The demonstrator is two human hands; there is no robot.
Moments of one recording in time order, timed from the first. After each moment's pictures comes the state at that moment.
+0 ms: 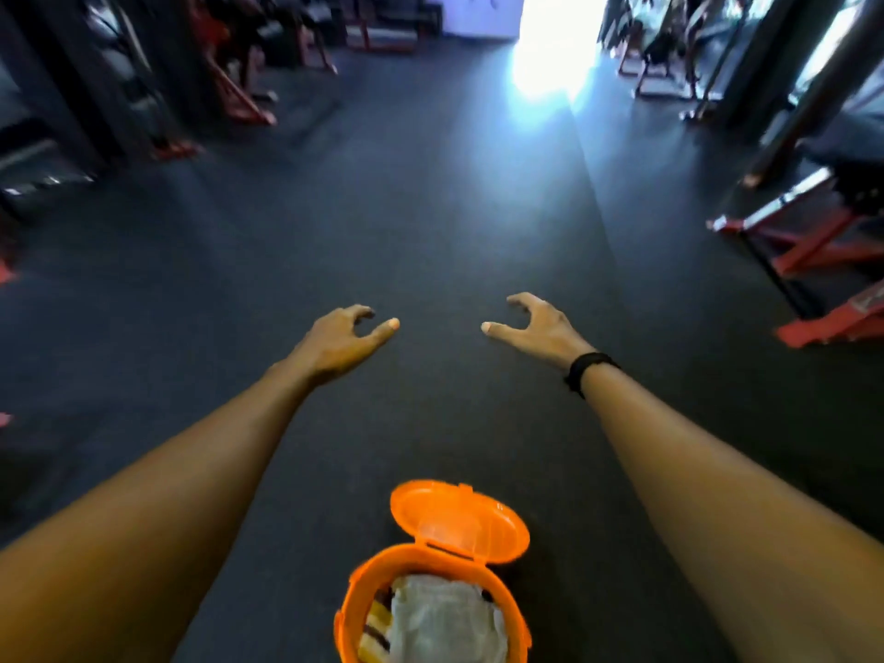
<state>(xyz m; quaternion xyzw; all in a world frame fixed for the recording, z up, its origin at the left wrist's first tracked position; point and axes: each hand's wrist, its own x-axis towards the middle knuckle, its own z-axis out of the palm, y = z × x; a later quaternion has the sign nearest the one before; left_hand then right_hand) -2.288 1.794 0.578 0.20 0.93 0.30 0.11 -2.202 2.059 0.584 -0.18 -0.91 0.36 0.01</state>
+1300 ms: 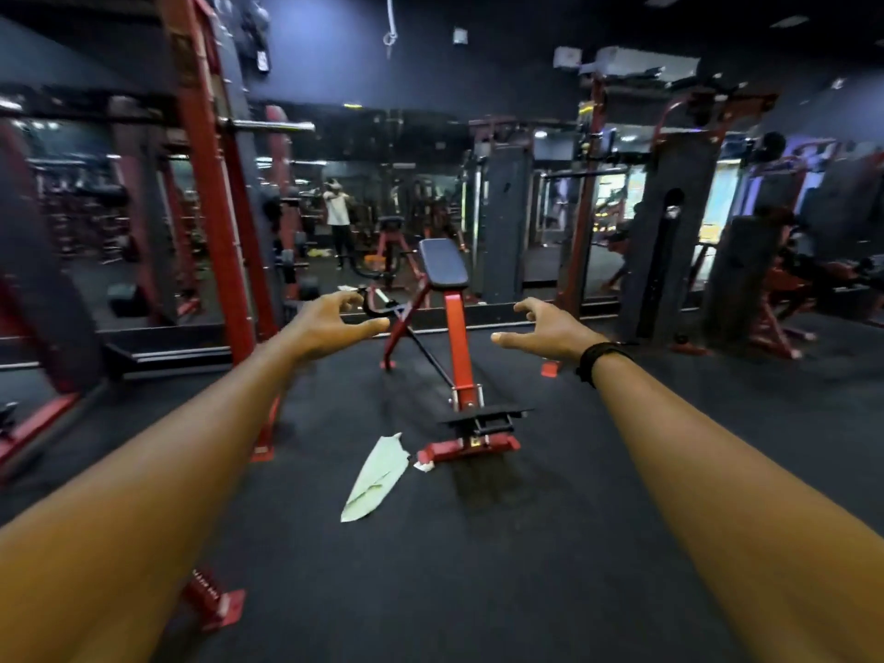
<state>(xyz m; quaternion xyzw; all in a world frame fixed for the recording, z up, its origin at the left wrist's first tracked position) -1.770 1.195 0.900 -0.28 0.89 0.25 -0.26 -1.988 1.410 0.900 0.44 -0.84 0.31 -0.05</state>
